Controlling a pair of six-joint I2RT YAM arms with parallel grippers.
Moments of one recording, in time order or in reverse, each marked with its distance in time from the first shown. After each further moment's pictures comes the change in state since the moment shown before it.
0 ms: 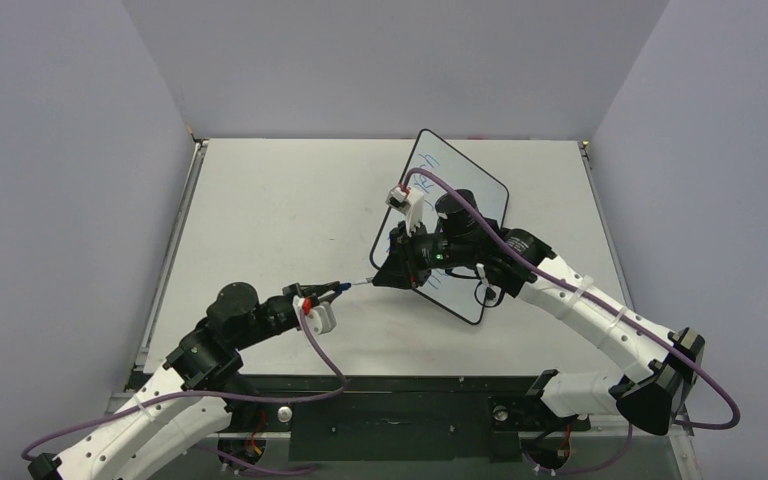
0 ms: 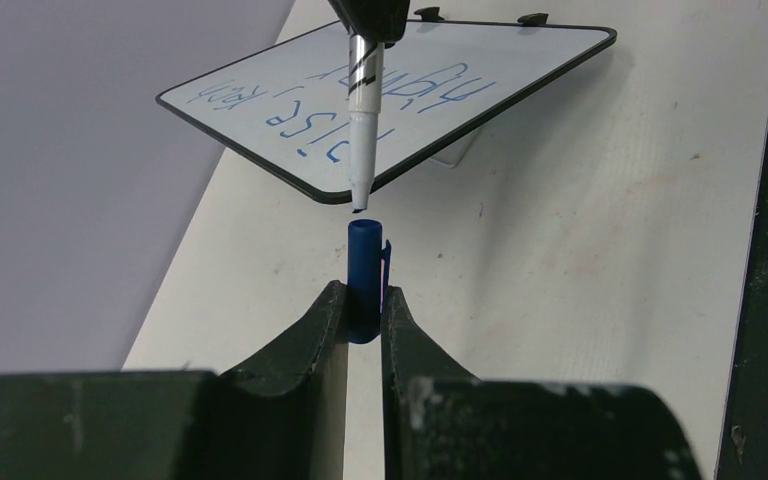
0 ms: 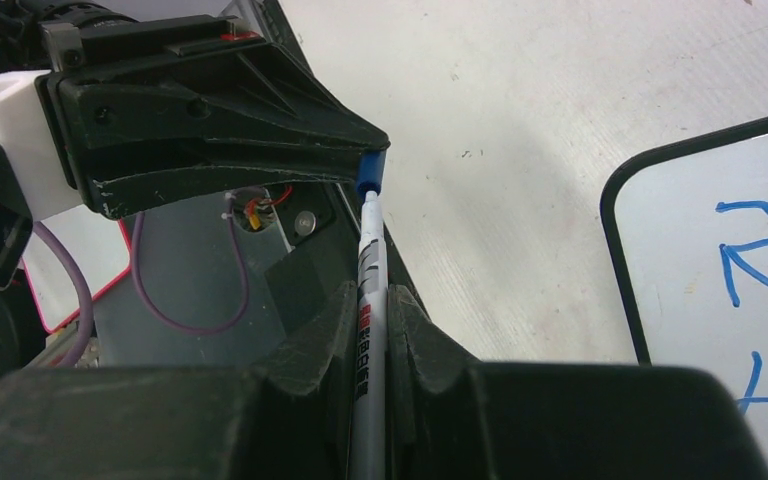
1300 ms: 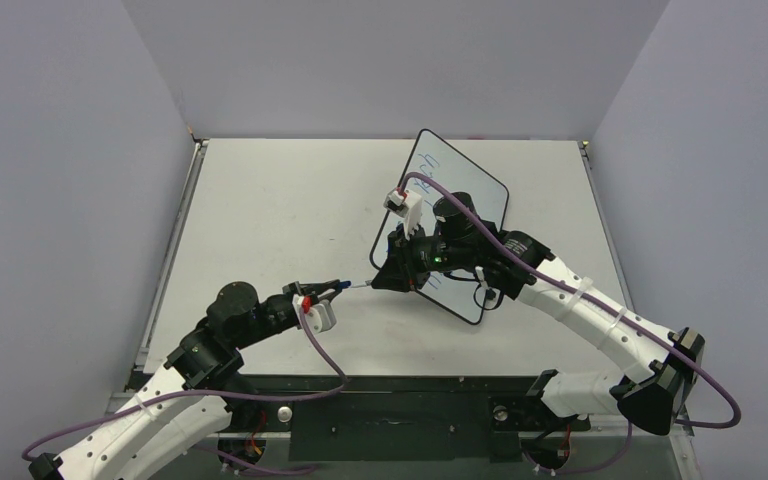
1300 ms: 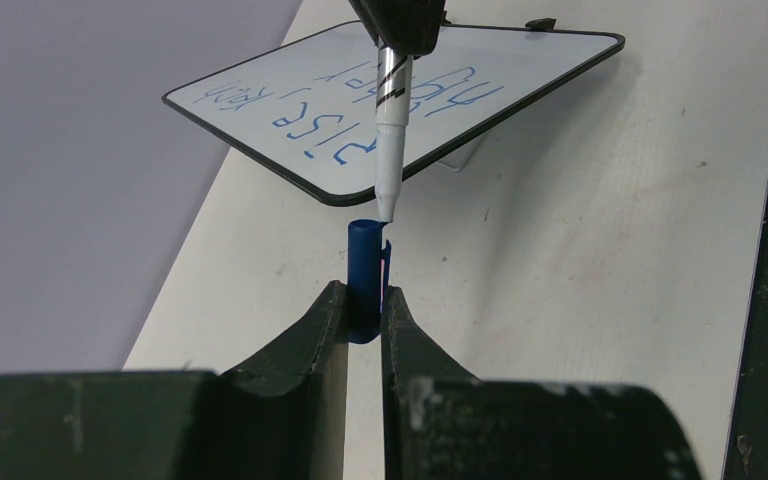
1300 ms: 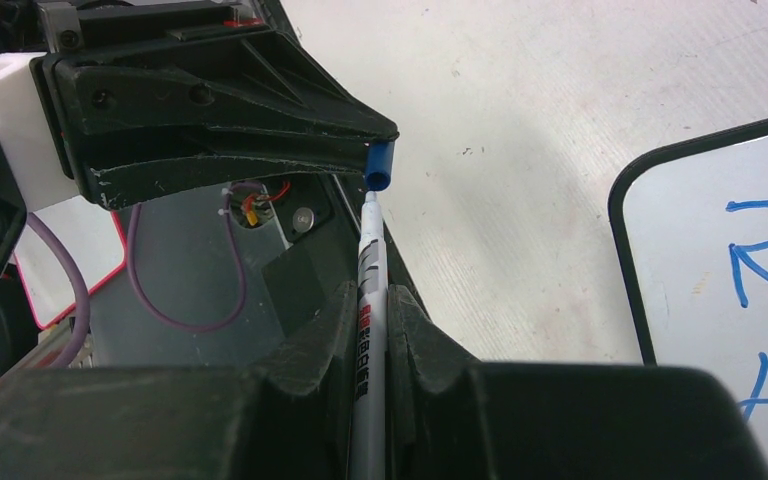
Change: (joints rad) left arm 0.008 0.006 -0.004 0.024 0.000 -0.013; right arm 0.019 -0.003 -0.009 -0.004 0.014 -0.008
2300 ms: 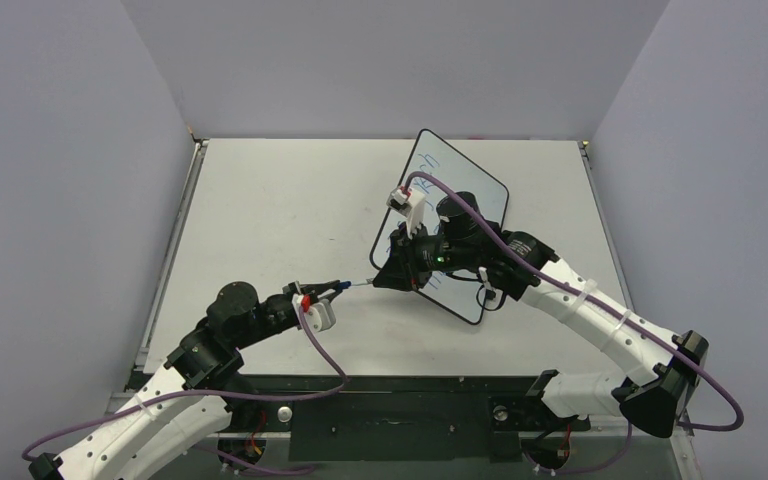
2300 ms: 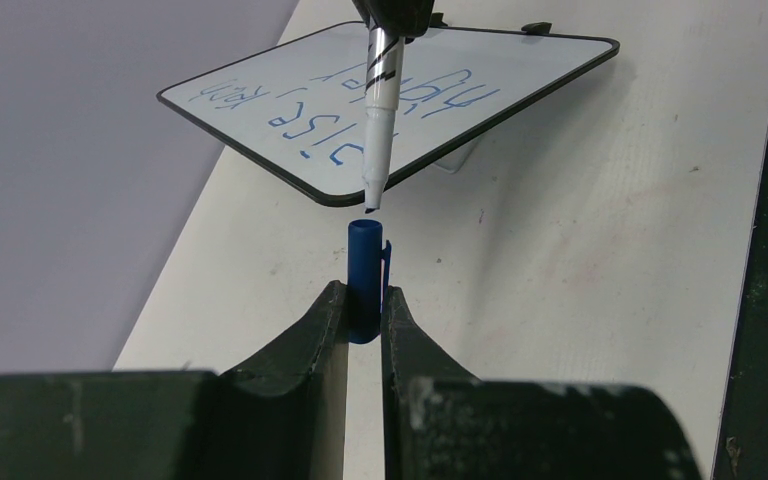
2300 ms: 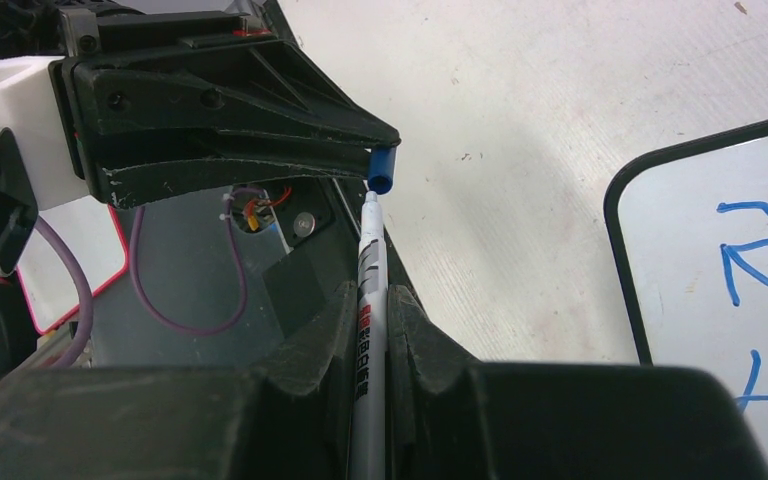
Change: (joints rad) left arm 0.001 0.000 0.000 0.000 0.002 -0.018; right arm -0.003 -0.016 0.001 0.001 0.006 0.002
